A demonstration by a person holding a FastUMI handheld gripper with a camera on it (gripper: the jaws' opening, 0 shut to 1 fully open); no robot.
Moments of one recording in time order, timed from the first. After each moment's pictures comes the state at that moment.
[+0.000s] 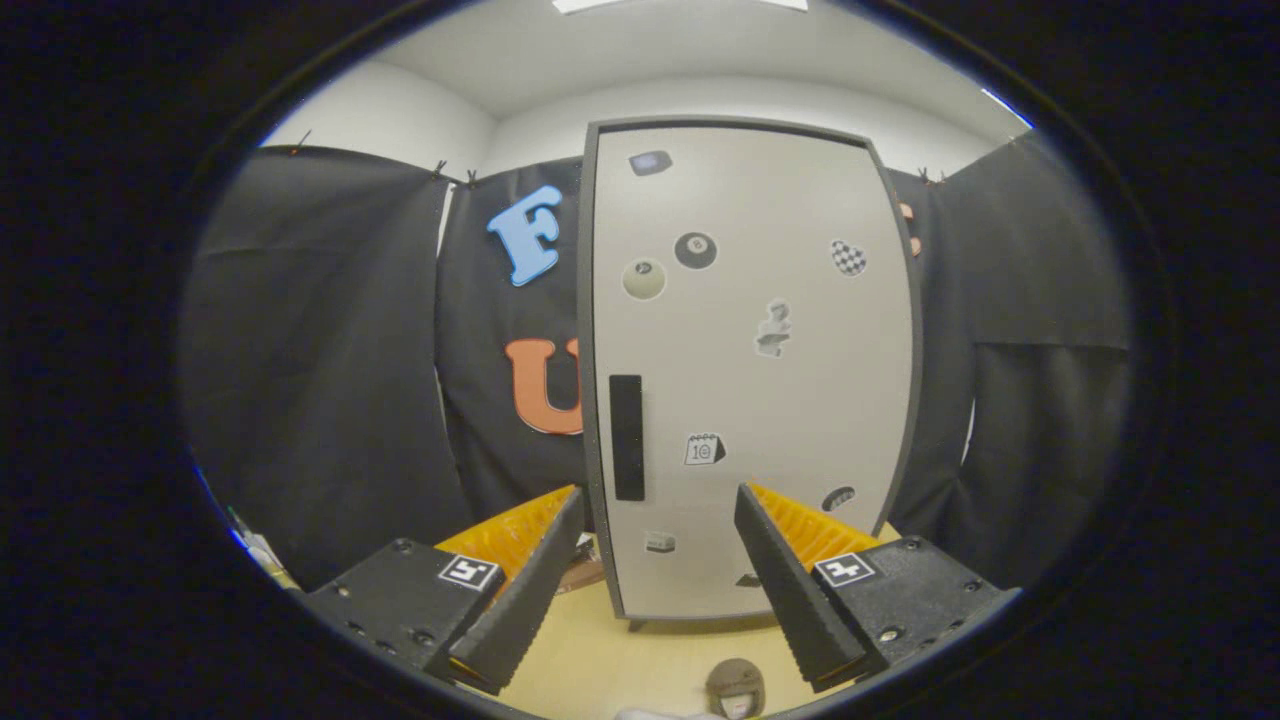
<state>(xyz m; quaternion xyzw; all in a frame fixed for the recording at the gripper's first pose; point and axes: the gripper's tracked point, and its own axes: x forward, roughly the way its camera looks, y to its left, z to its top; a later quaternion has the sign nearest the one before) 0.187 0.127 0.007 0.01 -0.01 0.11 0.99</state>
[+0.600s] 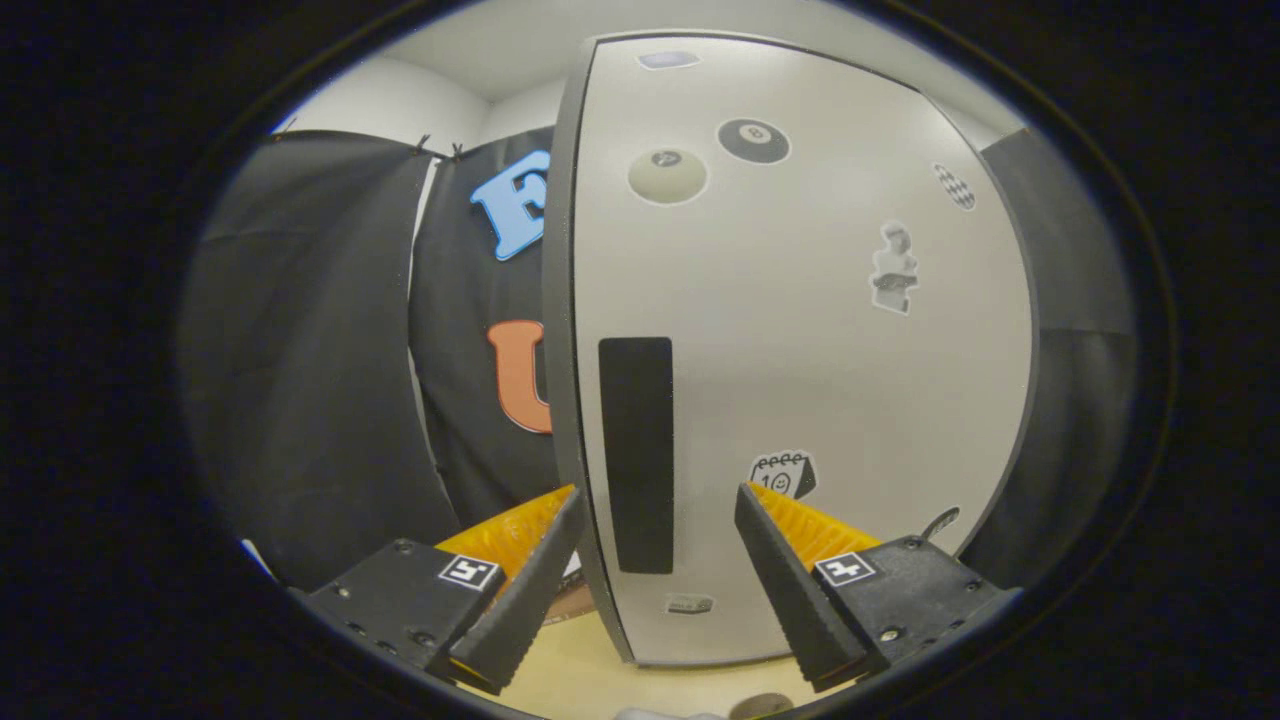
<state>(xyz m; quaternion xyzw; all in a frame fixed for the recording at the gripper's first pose) 0.316 0.167 0.005 0.01 -0.01 0.11 0.99</state>
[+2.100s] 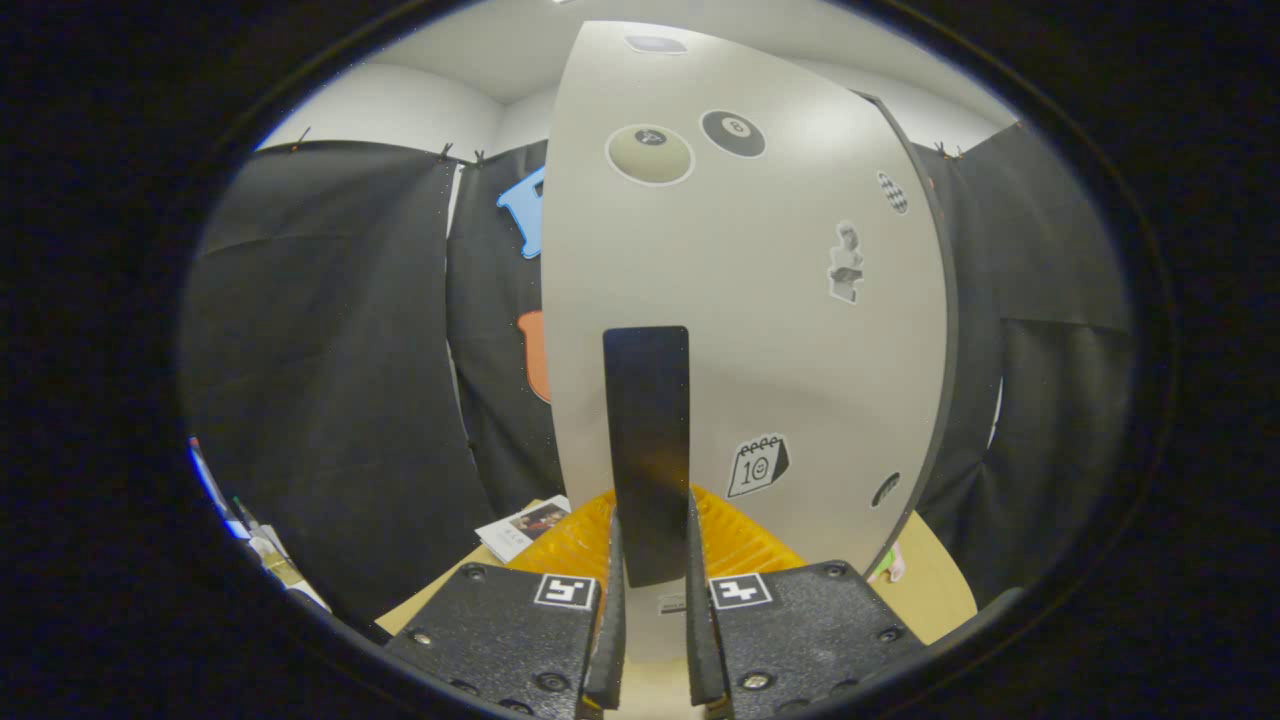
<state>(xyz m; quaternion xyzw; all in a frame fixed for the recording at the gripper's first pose) 0.187 0.095 -0.021 0.01 0.02 0.14 0.99</state>
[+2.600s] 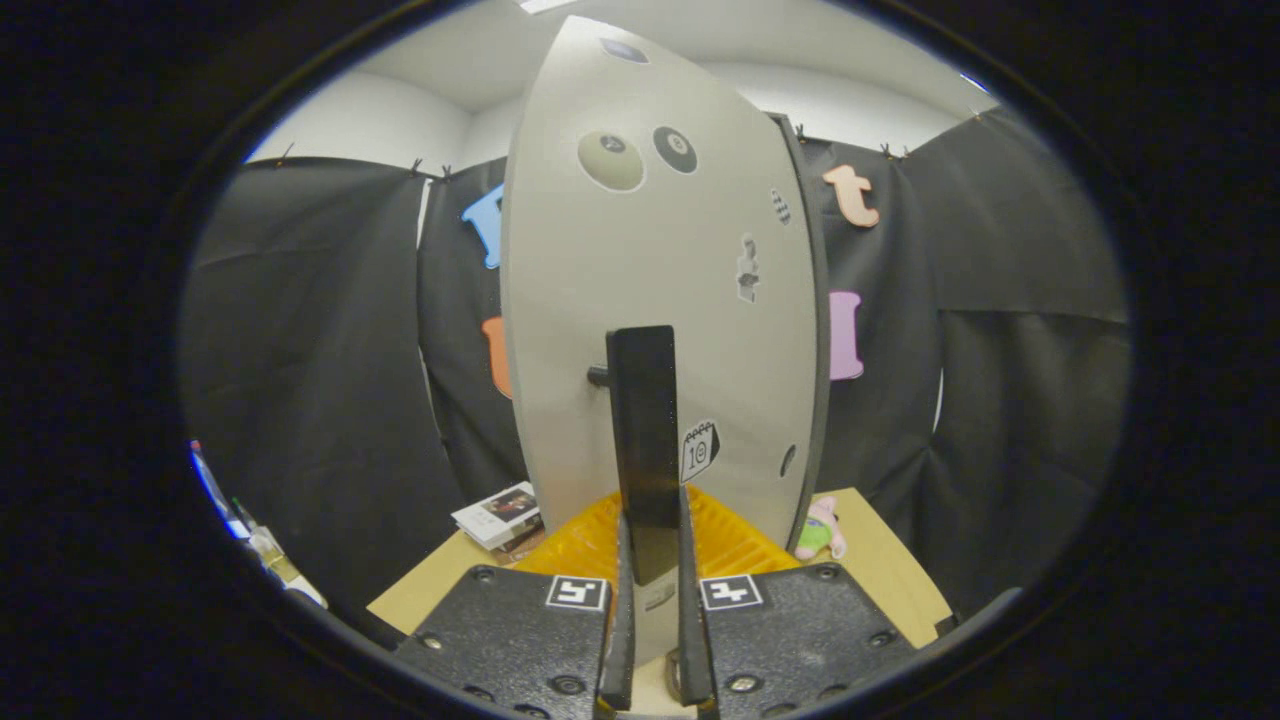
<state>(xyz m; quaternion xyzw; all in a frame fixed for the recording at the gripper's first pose) 0.119 0.007 -0.028 0.02 0.02 0.09 1.00</state>
